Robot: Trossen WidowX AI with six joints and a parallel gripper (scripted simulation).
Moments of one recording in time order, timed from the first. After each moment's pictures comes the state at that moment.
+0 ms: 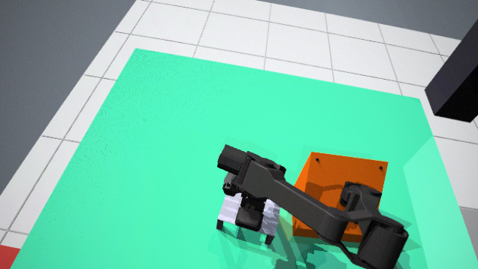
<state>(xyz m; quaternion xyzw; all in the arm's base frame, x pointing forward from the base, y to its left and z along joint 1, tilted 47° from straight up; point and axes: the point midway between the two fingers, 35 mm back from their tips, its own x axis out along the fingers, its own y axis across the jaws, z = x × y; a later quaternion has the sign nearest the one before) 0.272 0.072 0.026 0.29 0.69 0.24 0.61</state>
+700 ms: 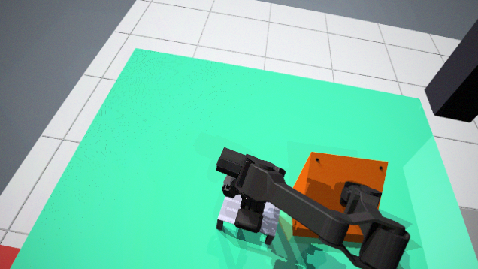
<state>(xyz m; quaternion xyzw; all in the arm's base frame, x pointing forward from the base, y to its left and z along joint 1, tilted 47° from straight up) 0.272 0.074 0.026 0.28 0.70 0.23 0.62</state>
